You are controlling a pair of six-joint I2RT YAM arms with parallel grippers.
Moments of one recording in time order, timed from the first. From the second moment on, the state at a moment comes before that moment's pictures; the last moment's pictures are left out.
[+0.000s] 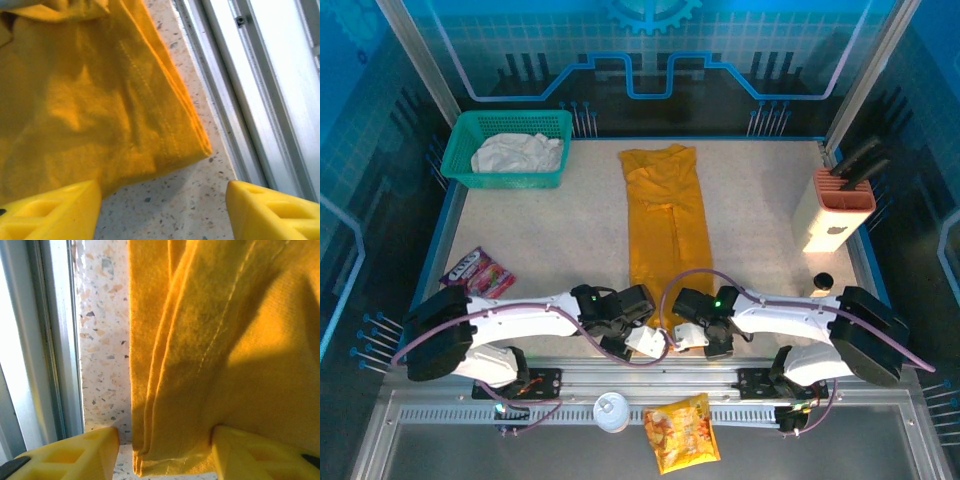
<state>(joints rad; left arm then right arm) -1.13 1.41 0.78 -0.60 0.07 0.78 1.03 1.35 0.63 -0.86 0.10 -0.63</state>
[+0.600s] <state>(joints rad) -1.14 1.57 0.80 -0.55 0.10 0.86 1.03 1.33 0.62 -0.86 0.10 -0.60</state>
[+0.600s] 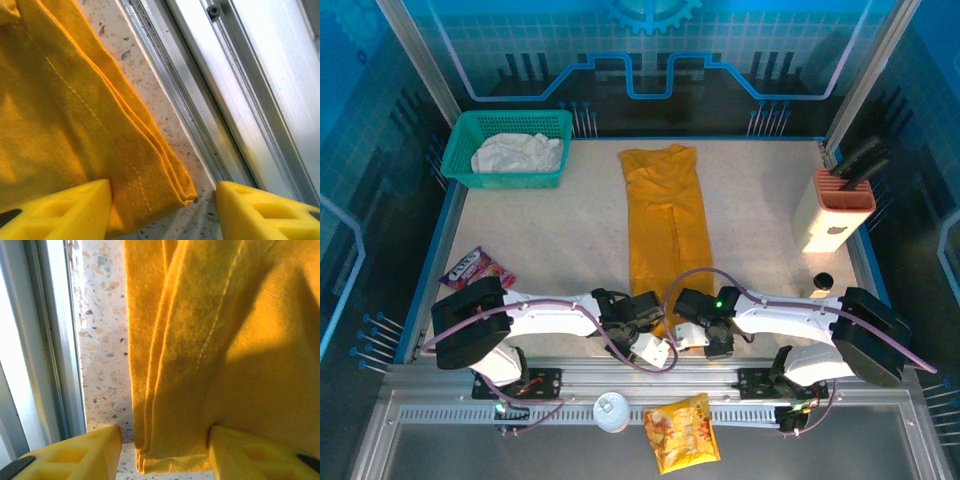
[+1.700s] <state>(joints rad) -0.99 1.39 0.80 -0.30 -0.10 0.77 0.88 1.01 0.71 -0.78 0.23 -0.67</state>
